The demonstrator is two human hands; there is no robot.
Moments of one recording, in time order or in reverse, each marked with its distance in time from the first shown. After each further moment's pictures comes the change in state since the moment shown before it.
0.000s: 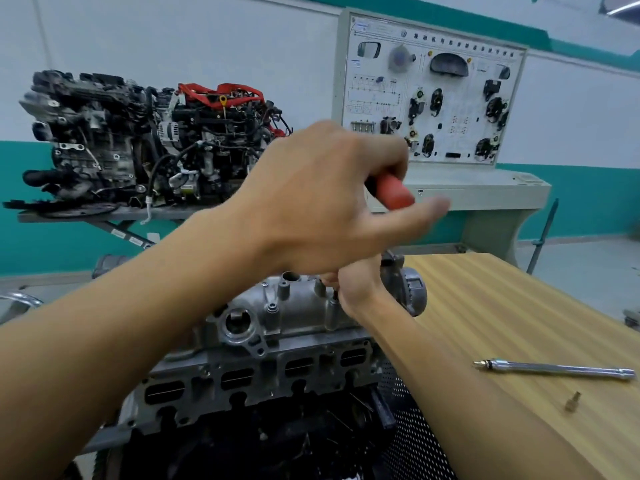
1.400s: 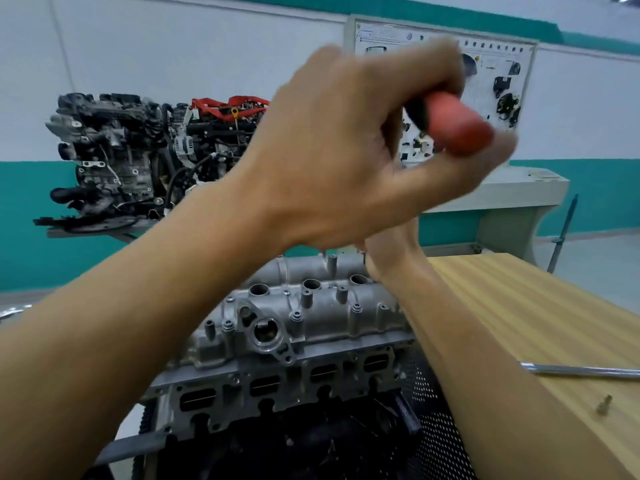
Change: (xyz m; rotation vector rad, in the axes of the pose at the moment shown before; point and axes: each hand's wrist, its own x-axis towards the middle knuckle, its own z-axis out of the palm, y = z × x) left_hand 0.015 0.003 -0.035 -0.142 0.167 0.205; right_hand 0.007 -0.063 0.019 0.012 -0.045 -0.232
